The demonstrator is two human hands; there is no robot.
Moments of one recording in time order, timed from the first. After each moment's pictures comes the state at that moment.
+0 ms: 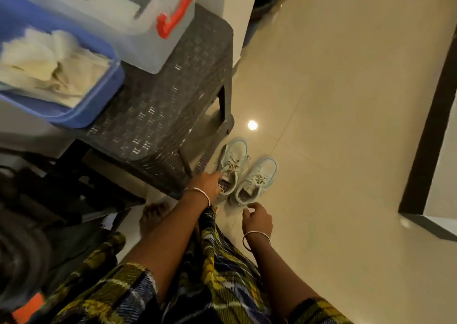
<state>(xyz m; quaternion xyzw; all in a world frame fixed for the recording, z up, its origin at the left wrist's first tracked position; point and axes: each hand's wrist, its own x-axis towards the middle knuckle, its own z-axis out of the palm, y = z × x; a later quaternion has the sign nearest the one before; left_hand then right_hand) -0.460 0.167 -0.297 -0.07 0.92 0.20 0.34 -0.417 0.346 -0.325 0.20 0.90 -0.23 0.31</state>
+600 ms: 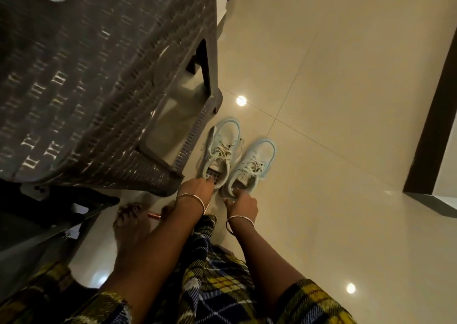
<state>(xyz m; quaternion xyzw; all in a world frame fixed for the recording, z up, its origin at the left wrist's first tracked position) -0.451 0.197 -0.392 0.02 0.93 0.04 0.37 -0.439 0.327 -0.404 0.17 0.90 -0.17 0.36</state>
